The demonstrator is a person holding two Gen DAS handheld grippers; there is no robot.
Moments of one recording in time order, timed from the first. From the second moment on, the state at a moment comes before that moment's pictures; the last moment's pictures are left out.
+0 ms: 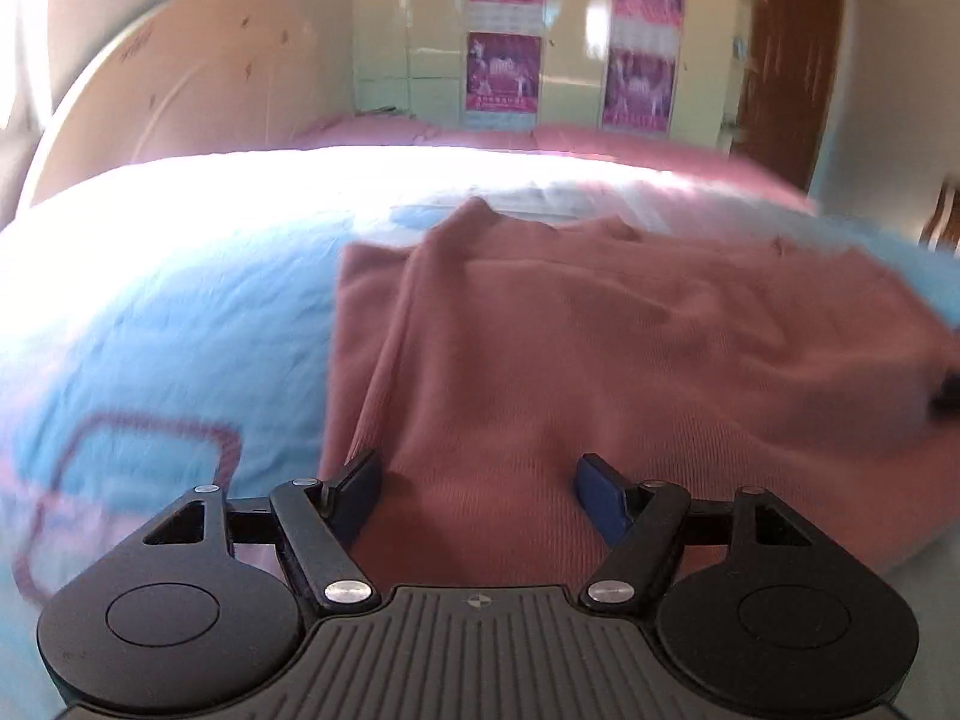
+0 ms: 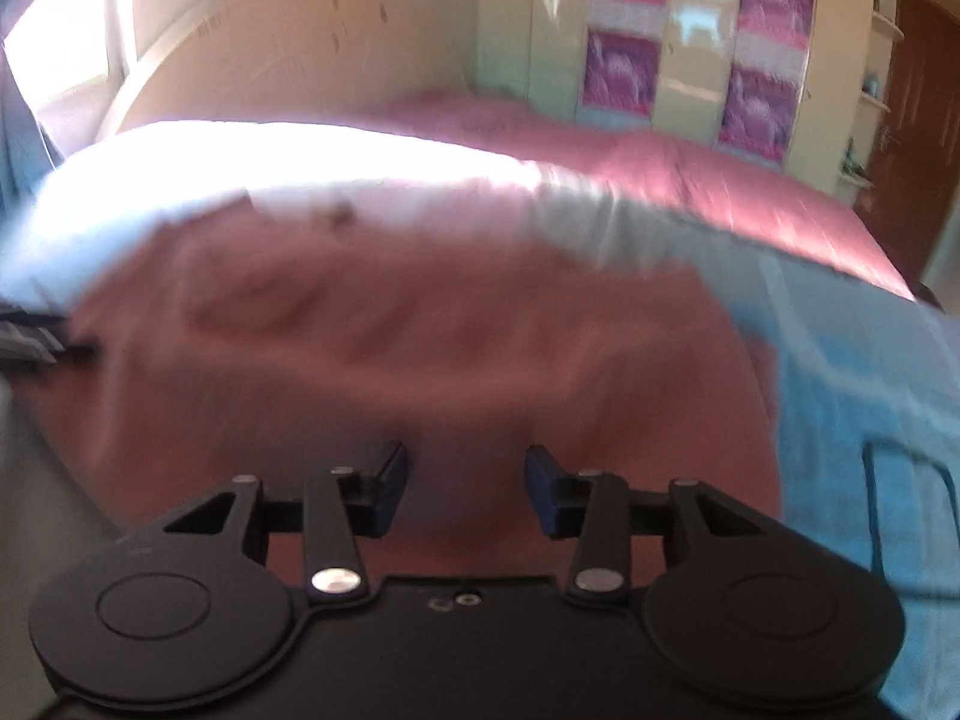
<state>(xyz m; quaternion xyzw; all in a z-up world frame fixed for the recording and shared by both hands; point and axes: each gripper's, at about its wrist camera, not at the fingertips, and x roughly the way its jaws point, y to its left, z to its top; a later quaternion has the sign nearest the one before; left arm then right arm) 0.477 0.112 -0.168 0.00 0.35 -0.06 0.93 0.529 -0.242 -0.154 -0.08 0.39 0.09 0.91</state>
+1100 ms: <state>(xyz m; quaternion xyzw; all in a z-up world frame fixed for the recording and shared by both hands) 0.440 0.059 -0.162 0.03 0.35 -0.06 0.93 0.460 -0.306 -0.158 -0.02 0.40 -0.02 0.91</state>
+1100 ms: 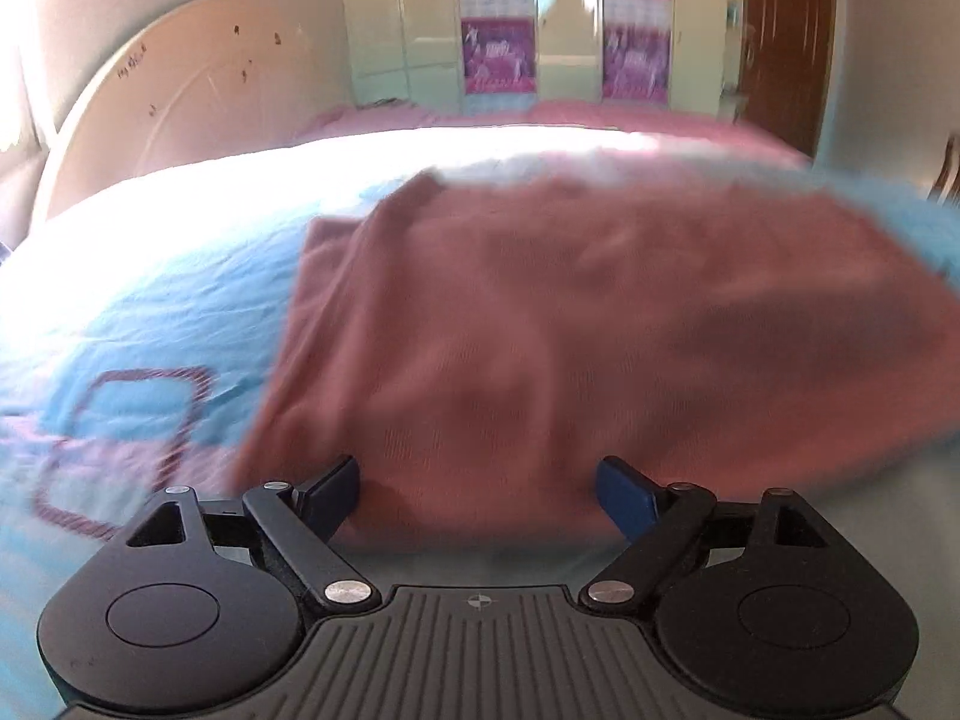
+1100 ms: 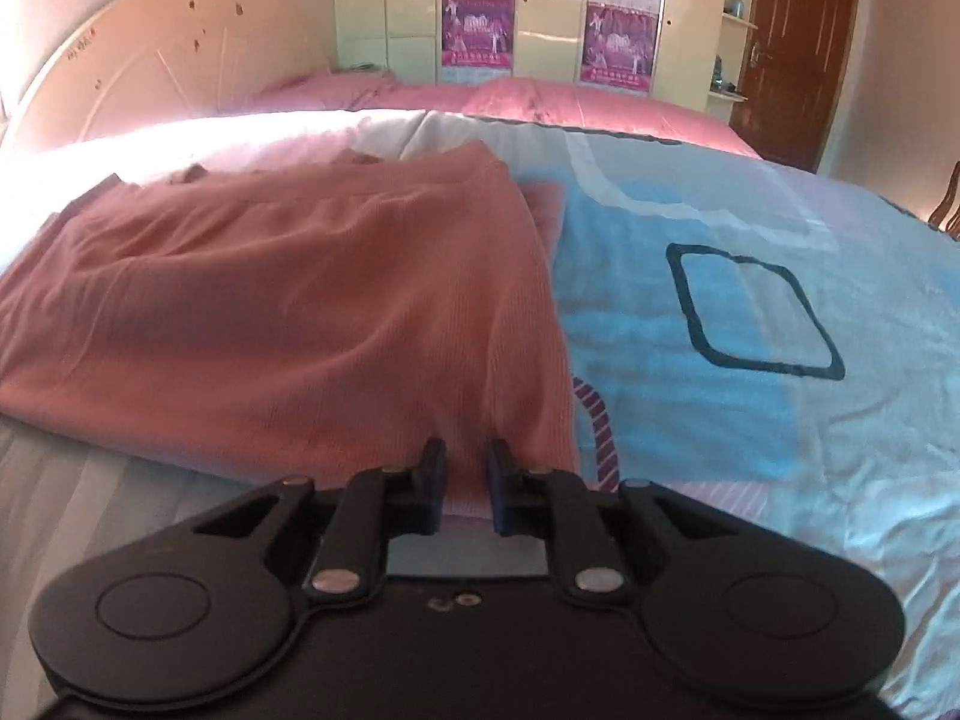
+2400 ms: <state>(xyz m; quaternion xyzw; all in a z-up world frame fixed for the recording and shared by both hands) 0.510 -0.030 -0.172 0.06 0.37 -0.10 0.92 0.518 -0.266 -0.154 0.01 0.39 0.03 0.92</state>
